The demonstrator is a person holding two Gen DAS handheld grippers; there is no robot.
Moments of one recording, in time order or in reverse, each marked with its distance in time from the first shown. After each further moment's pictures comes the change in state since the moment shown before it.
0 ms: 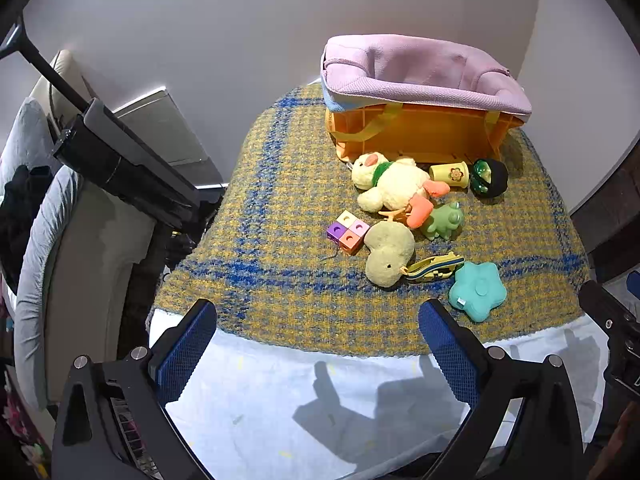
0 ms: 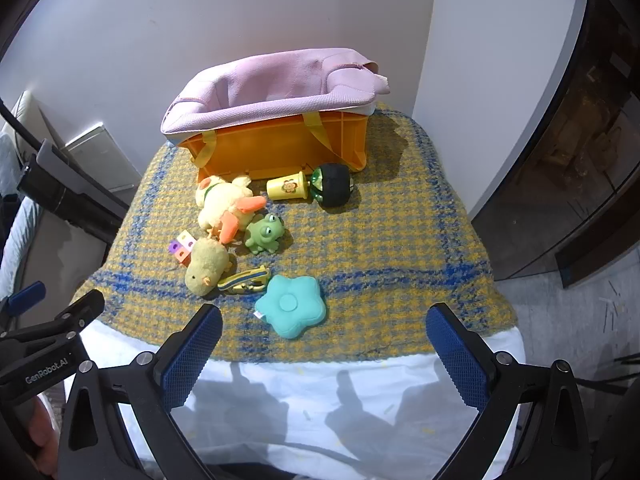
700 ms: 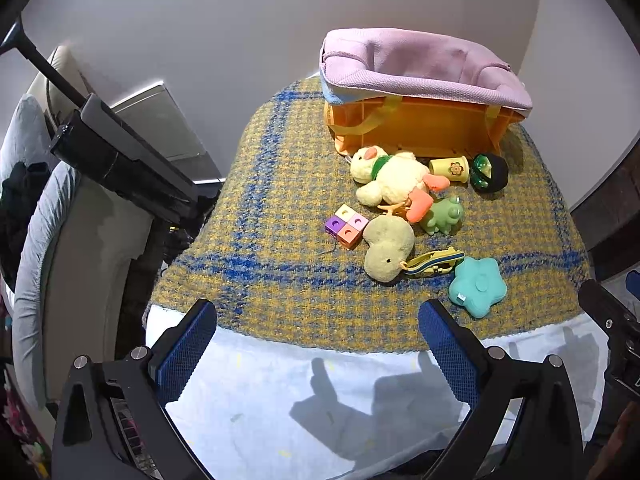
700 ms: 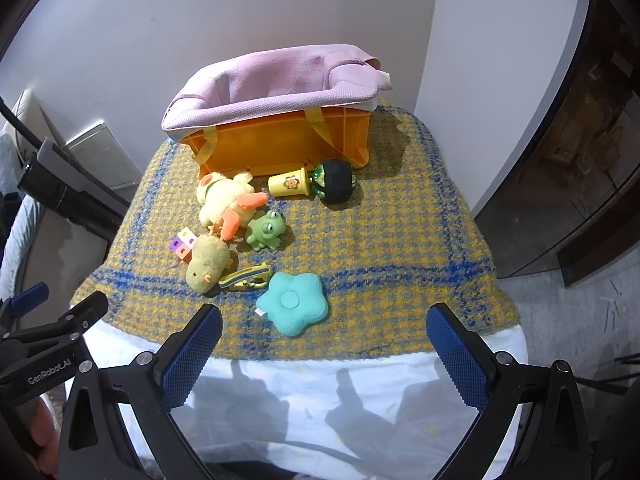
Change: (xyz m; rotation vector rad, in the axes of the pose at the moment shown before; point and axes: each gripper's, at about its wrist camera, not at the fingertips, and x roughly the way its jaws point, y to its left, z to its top) left arm 0.005 -0.001 -0.002 0.001 0.018 -0.003; right arm 0.003 0.000 -0.002 0.003 0.012 0.007
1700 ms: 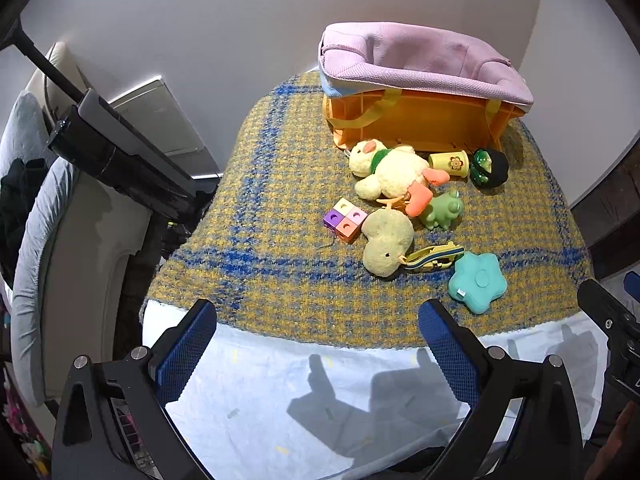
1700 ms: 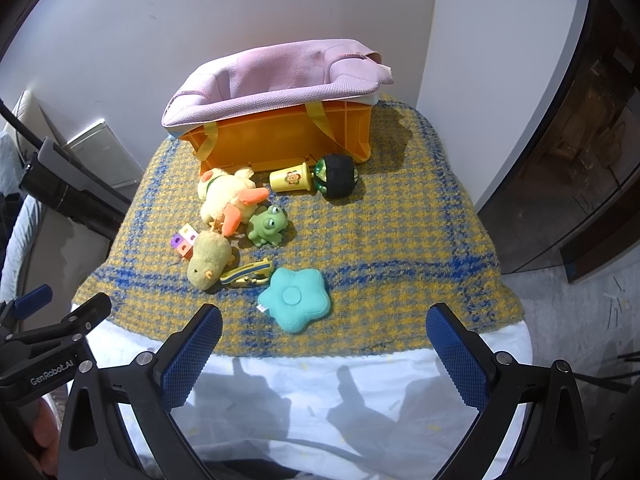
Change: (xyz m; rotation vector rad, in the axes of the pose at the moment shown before) left arm 0.003 0.000 -0.002 -0.001 0.016 -0.002; right arm 0.004 0.000 -0.002 0.008 0.011 0.011
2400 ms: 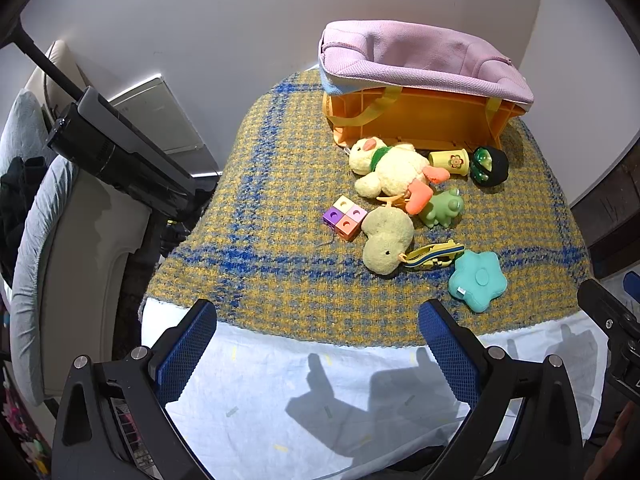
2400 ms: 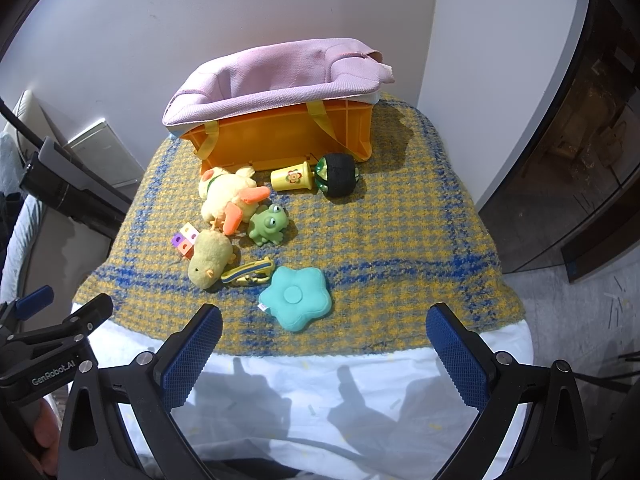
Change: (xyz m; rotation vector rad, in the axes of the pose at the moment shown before) left arm 0.001 -0.001 -0.003 -0.001 0.001 0.003; right arm 0.001 0.000 0.000 0.007 0.001 0.002
